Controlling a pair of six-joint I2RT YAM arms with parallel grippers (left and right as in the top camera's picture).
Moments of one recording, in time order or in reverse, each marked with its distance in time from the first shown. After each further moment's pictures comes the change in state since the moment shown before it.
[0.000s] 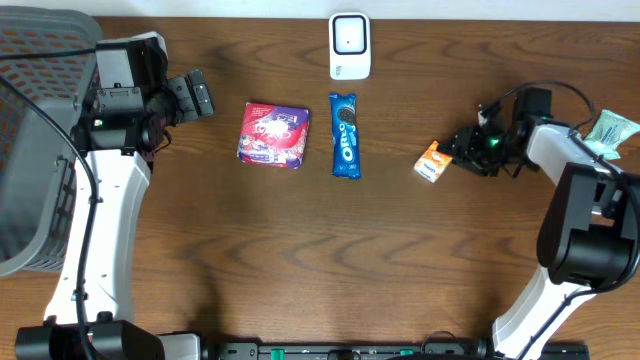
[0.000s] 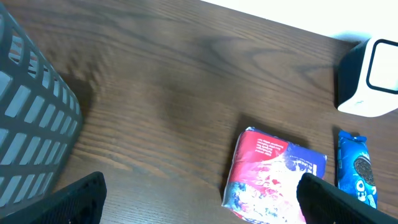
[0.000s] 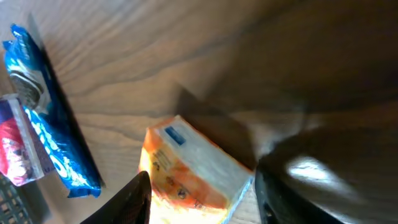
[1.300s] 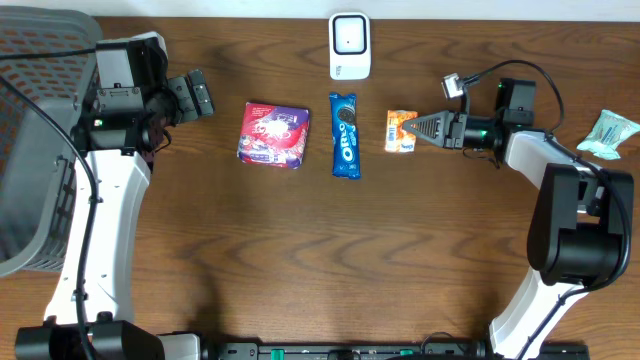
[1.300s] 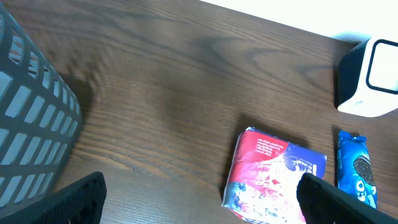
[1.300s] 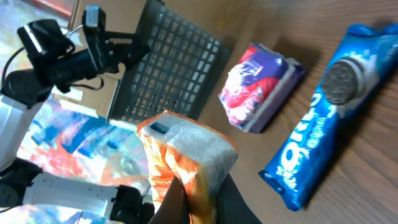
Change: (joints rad) left arm 0.000 0.000 0.000 0.000 0.000 0.000; right arm 0.091 -0.005 -0.061 0.493 -0.877 -0.076
